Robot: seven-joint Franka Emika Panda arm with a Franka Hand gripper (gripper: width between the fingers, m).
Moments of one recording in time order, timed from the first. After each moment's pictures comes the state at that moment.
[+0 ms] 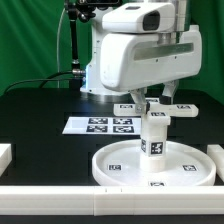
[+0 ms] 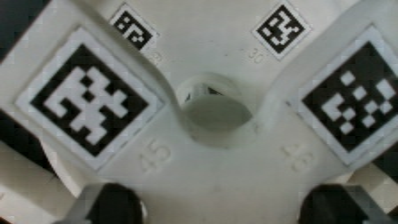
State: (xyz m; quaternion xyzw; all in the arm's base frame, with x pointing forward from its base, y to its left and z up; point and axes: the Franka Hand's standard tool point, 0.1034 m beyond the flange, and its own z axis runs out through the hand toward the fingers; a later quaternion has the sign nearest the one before) arm 0.555 0.032 0.102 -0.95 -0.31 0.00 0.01
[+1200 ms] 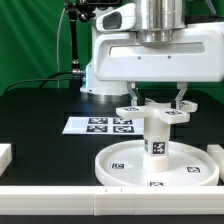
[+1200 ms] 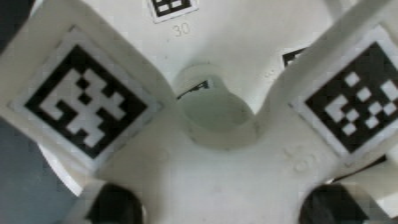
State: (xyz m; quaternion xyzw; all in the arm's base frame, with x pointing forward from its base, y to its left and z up) arm 0.556 0.036 0.104 -0.95 0.30 -0.05 0.05
